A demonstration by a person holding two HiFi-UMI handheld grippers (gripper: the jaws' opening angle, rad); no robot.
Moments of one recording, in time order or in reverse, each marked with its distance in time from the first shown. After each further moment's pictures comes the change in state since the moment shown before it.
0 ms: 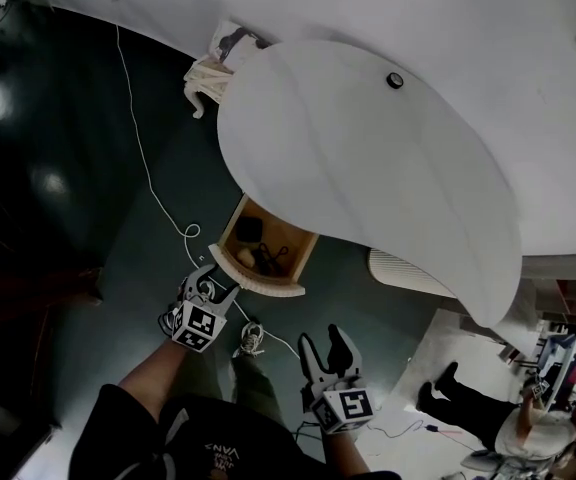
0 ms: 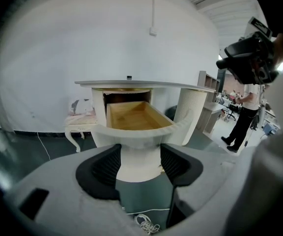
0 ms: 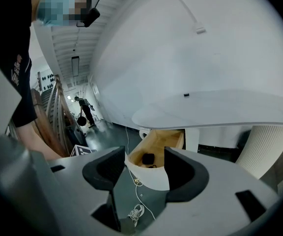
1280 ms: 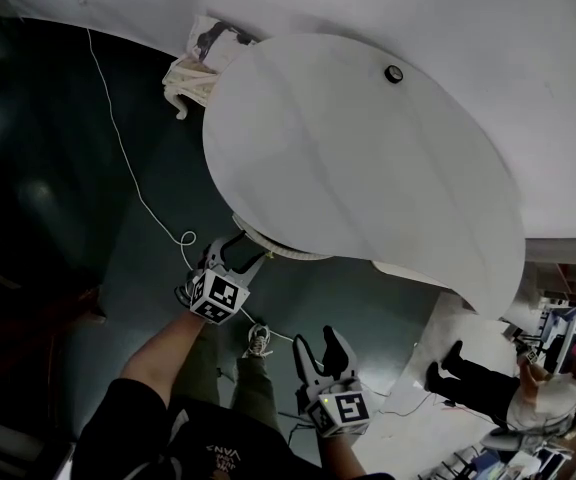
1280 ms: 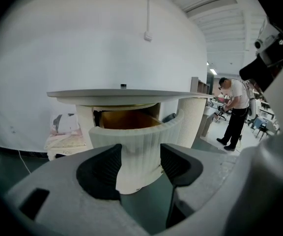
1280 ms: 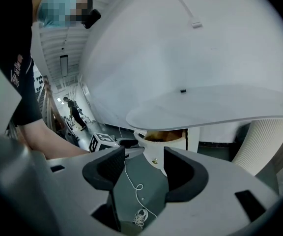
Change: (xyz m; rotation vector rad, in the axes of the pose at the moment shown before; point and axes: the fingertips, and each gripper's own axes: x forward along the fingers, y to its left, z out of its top) left arm 0.096 0.054 0.088 0.099 -0.111 -0.128; right arm 0.059 0.009 0.017 0.073 0.012 -0.086
